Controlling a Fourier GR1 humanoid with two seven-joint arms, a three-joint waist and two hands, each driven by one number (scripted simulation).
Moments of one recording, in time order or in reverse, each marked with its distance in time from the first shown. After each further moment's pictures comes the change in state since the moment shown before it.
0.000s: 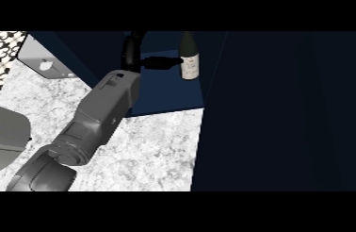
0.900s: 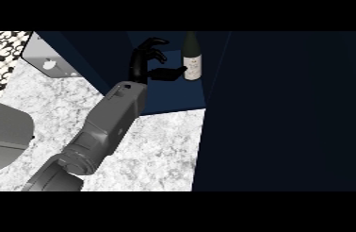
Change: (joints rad) left arm 0.074 -0.047 -0.028 -0.042 0.006 0.013 0.048; right arm -0.025 0.013 0.002 0.000 0.014 -0.030 0.064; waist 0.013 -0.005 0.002
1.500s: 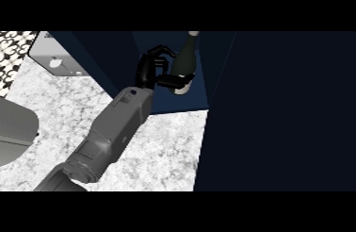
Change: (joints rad) left arm 0.075 -0.030 -0.034 -0.128 0.018 -0.061 0.074; right arm -0.030 0.009 -0.006 -0.004 0.014 -0.027 0.056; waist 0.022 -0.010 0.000
